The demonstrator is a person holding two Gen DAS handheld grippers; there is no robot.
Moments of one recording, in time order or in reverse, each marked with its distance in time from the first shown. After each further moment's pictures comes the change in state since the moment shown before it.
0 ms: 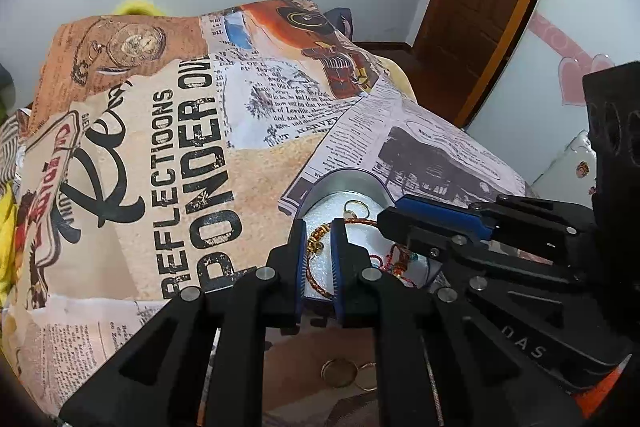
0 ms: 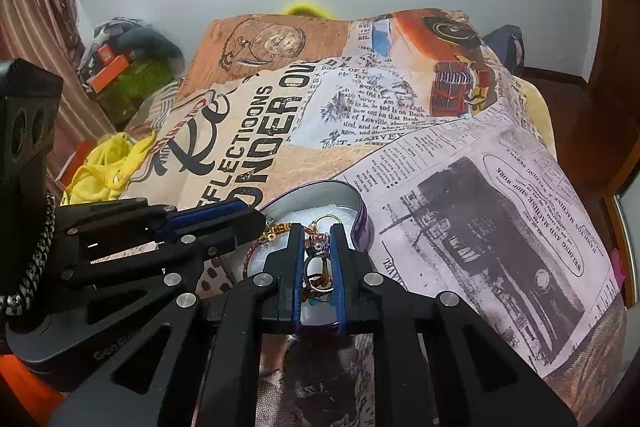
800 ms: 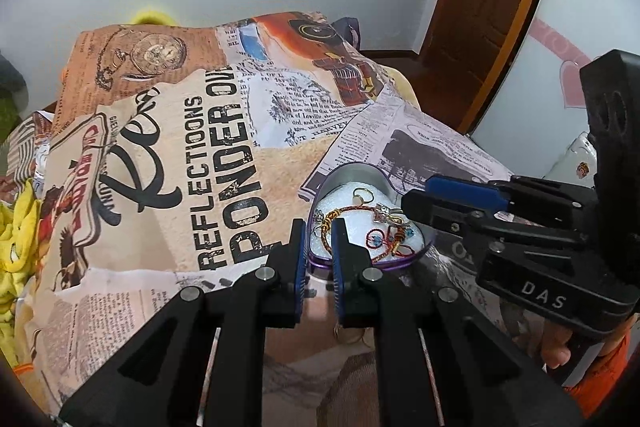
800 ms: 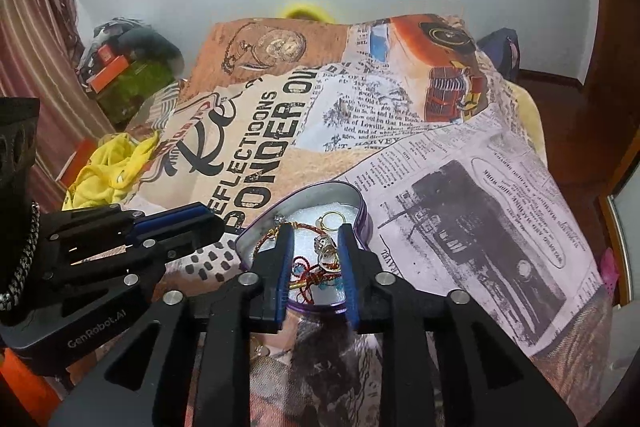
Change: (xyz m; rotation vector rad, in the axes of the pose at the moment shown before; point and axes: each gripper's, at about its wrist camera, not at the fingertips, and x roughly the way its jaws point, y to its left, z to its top) left arm -0.045 0.002 -0.012 0.005 -0.037 0.041; right arm -0.024 0.008 0.003 -0.005 -0.004 -0.020
